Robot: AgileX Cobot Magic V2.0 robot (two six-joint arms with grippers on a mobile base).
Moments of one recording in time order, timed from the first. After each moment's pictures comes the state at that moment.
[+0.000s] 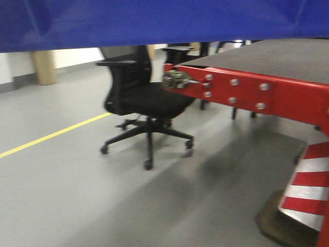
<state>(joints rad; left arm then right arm) -0.12 1.16 -1.43 0.03 0.73 -0.10 0.18 1.14 -1.51 0.04 0.91 0.08</state>
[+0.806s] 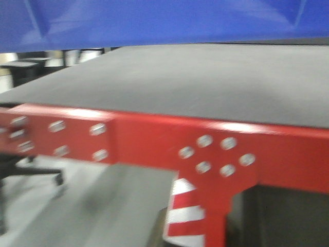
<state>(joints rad) -0.12 1.16 -1.43 0.03 0.73 -0.10 0.18 1.14 -1.51 0.04 0.91 0.08</state>
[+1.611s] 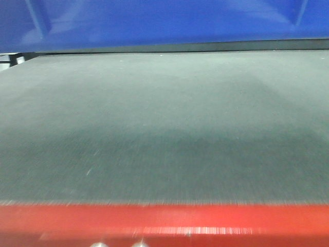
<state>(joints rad) -0.12 1.16 -1.43 0.02 0.73 -0.10 0.18 1.14 -1.51 0.04 0.91 0.08</state>
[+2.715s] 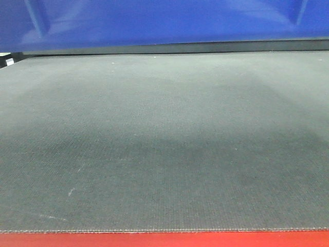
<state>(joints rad) -0.12 1.16 -1.43 0.02 0.73 -0.10 0.18 1.14 -1.51 0.04 0.91 0.08</state>
